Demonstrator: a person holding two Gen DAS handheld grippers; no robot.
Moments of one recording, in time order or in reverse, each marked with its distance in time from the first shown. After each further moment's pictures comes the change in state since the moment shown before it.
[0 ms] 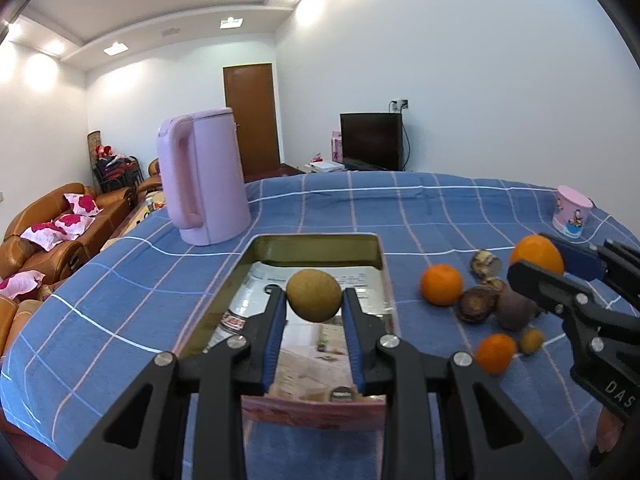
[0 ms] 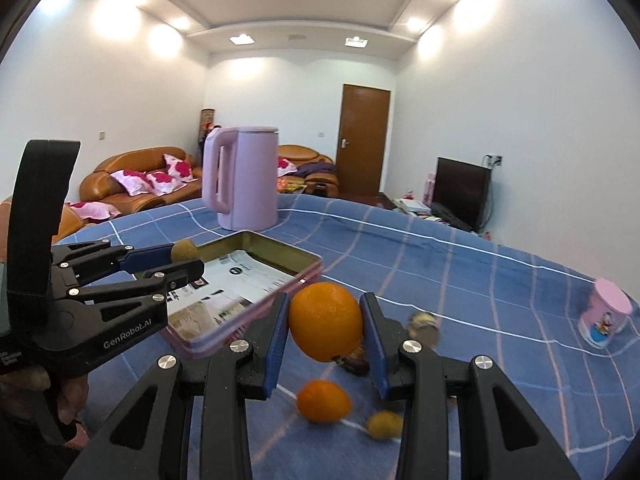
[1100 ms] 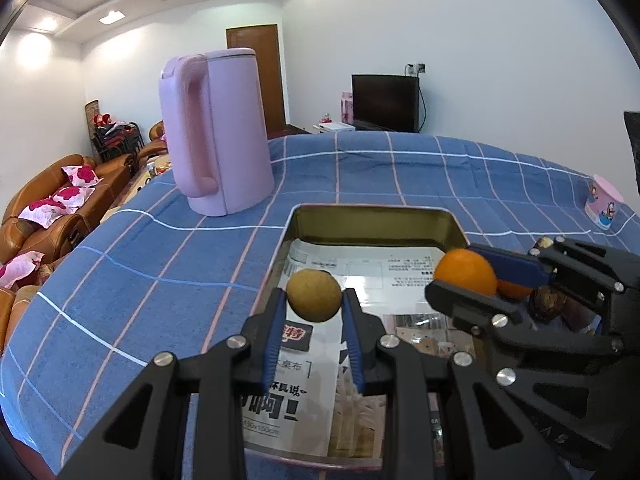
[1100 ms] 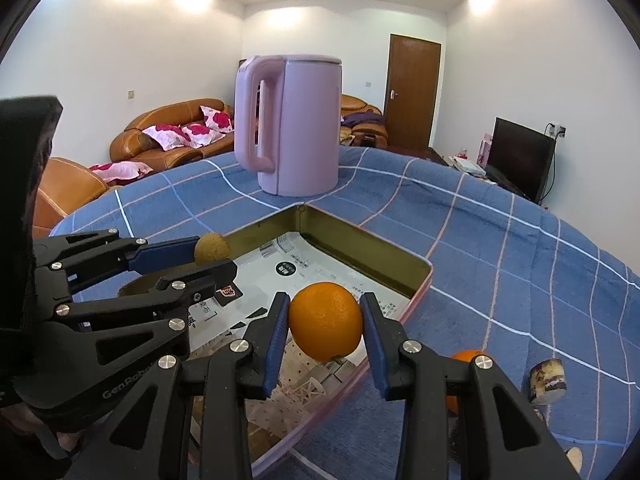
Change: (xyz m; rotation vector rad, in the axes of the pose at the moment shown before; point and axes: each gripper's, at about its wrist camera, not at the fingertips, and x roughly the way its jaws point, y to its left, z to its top) left arm 0.064 0.044 0.006 -0.010 0.158 0.005; right arm 0.117 0.052 0.022 -0.040 0.200 0.155
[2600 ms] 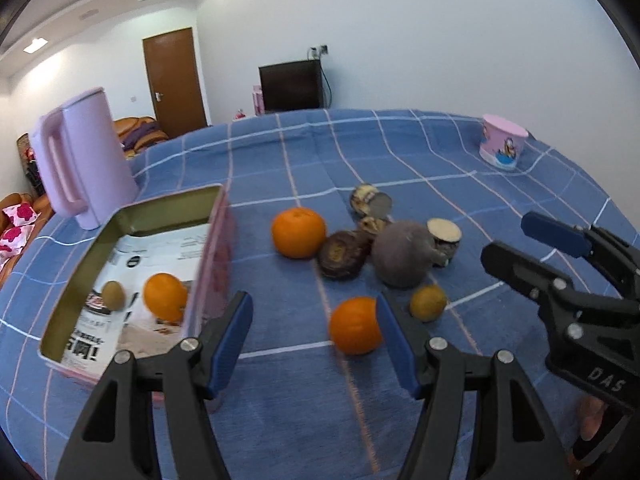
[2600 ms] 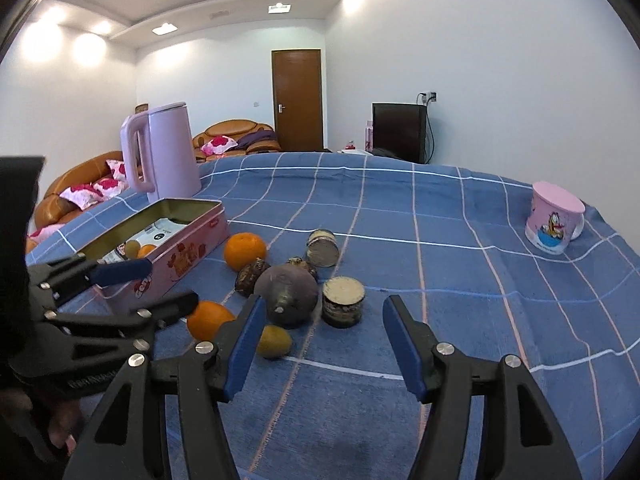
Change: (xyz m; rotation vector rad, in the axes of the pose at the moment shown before) left arm -0.042 -0.151 -0.027 0.179 0.050 -0.227; right arm -0.152 -0.106 -0.111 0.293 -0.086 -0.305
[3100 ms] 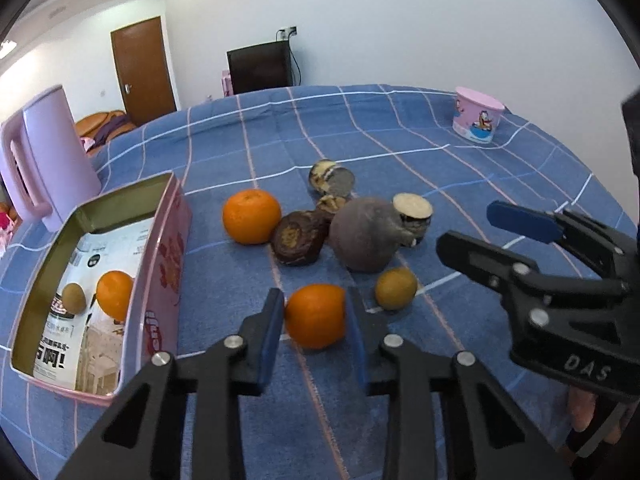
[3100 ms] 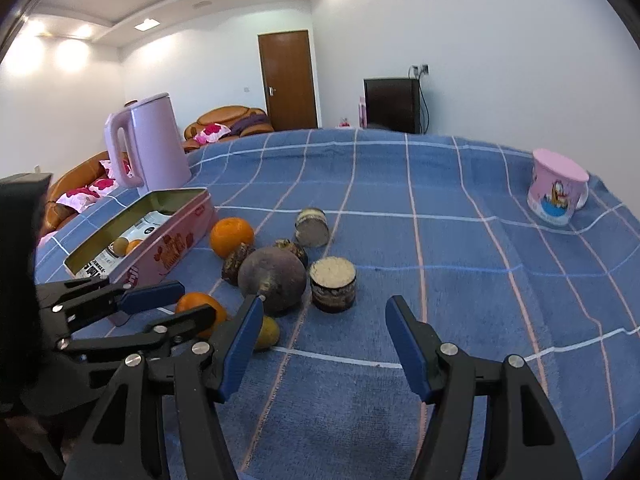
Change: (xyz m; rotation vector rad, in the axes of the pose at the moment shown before) left arm 0.010 -0.017 -0.002 0.059 0.058 -0.084; right arm 0.019 -0.010 -0.002 0.058 0.105 0.012
